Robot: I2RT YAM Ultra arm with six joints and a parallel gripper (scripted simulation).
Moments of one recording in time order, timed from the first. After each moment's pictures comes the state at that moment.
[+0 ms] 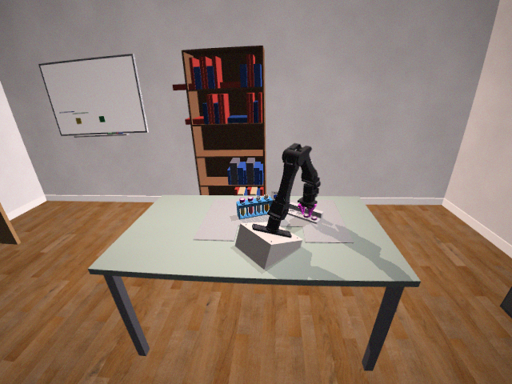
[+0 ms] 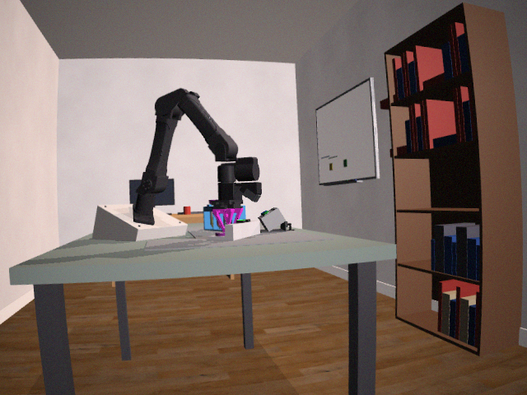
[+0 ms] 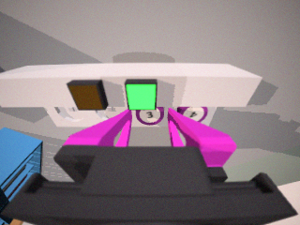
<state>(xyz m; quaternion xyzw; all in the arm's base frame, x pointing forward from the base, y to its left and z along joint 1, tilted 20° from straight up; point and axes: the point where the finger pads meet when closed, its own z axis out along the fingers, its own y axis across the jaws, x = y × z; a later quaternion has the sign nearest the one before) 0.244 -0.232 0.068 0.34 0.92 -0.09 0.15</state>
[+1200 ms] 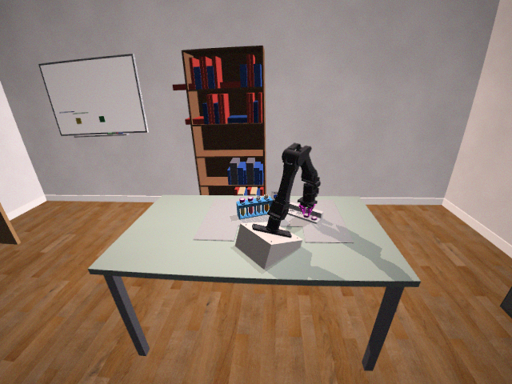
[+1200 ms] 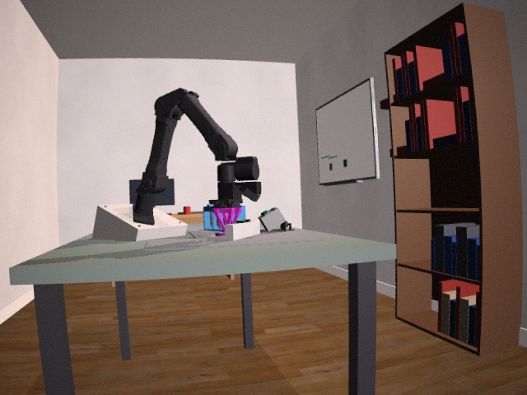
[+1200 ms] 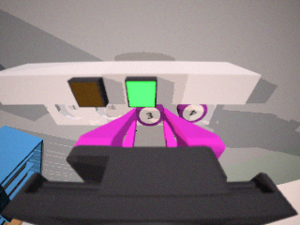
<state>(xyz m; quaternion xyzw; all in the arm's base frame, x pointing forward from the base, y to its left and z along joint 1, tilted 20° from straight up) 0.242 -0.230 0.070 0.34 0.93 -0.09 0.14</state>
